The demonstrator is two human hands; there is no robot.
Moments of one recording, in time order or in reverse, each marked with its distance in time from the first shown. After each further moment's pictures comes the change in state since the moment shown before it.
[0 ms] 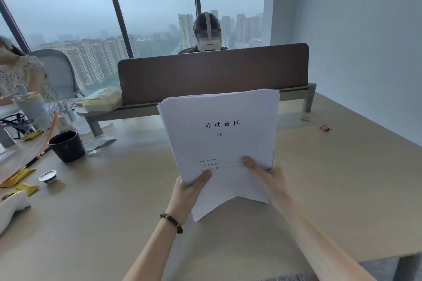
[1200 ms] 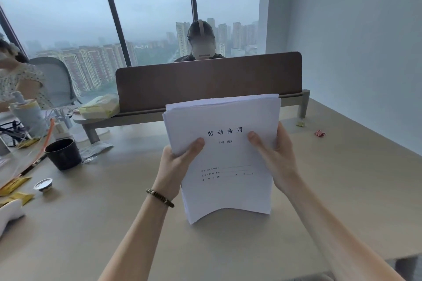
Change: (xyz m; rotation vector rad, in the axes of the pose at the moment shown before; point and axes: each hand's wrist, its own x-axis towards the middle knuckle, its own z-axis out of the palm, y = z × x) left_hand 0.011 0.092 0.012 -0.093 -0.065 0.228; right_hand 0.006 -0.073 -0.002 0.040 -0.043 -0.442
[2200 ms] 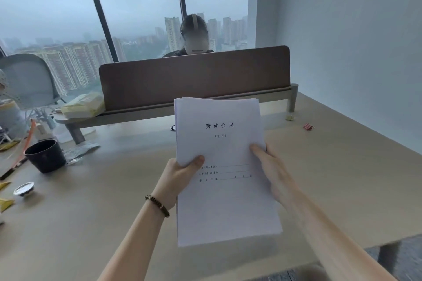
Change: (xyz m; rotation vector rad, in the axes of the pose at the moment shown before) left_hand 0.000 -0.047 -0.001 0.204 -0.088 -0.320; right_hand -0.011 0.037 -0.026 0.008 0.040 0.524
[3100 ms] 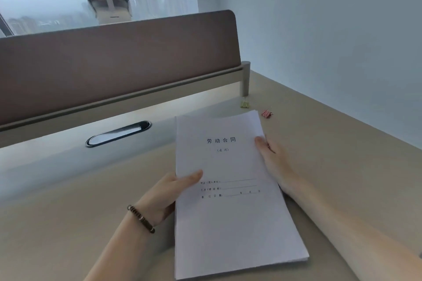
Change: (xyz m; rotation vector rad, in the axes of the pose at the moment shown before) left_hand 0.139 -0.050 0.114 -0.067 -0.464 -0.381; right_hand 0.128 0.039 -0.145 -0.394 0.267 -0.102
